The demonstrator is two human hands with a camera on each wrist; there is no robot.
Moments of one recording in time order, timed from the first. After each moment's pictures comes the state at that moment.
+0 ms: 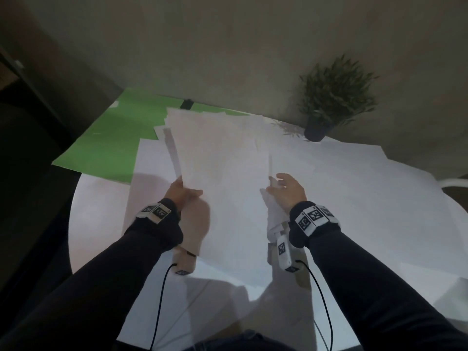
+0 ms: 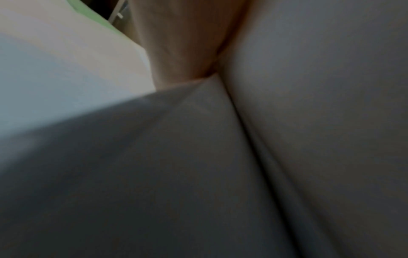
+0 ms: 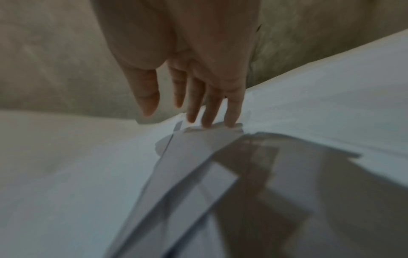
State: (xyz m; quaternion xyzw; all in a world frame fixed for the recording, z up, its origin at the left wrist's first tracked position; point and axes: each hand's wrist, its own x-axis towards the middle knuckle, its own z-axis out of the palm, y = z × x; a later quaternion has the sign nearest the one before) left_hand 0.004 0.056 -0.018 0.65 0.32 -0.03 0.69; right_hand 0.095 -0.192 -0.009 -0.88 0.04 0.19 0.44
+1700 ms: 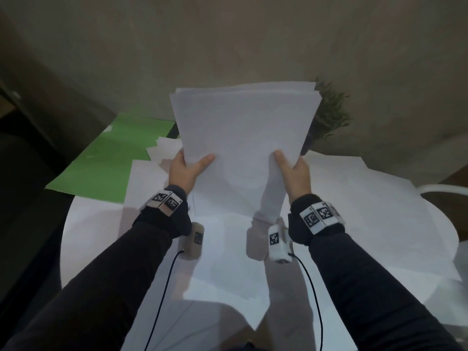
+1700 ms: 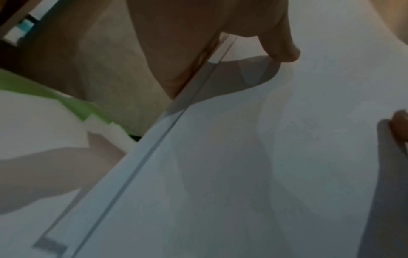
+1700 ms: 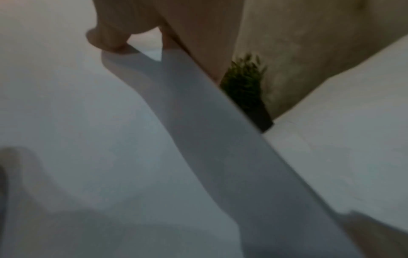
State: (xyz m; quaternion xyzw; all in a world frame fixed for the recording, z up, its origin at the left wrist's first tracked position) left_hand 0.039 0.020 0.063 0.67 0.17 0.19 0.70; right_hand 0.092 -0.193 0.086 -0.74 0.00 -0.02 0.67
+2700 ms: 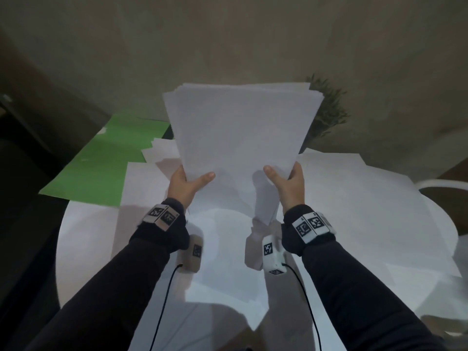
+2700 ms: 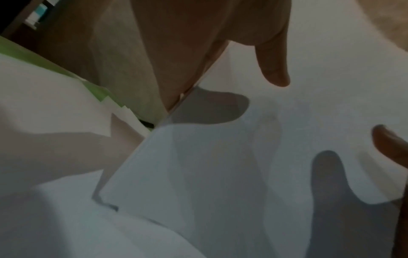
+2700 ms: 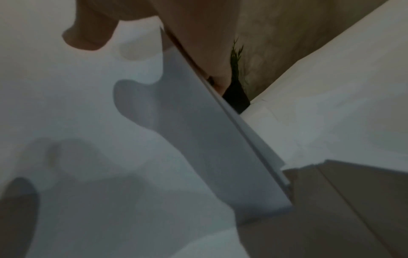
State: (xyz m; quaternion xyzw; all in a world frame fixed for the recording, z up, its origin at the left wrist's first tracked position) left_hand 0.024 0.012 0.052 0.68 0.18 0.13 0.70; right_hand 0.083 -0.192 0.061 -0.70 0.04 0.00 0.71
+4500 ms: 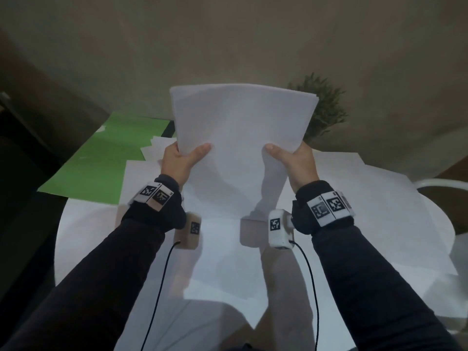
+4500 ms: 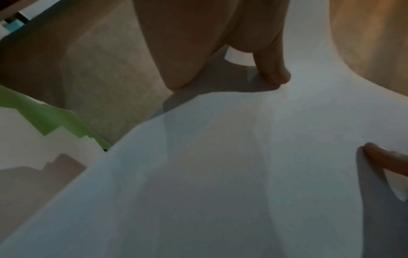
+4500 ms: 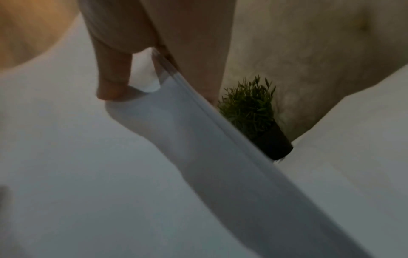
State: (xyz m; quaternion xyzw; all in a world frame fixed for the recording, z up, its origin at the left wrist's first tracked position) left_hand 0.039 0.014 0.094 0.66 0.14 0.20 0.71; right_hand 0.097 -0.196 0.116 -0.70 -0.05 0.03 0.71
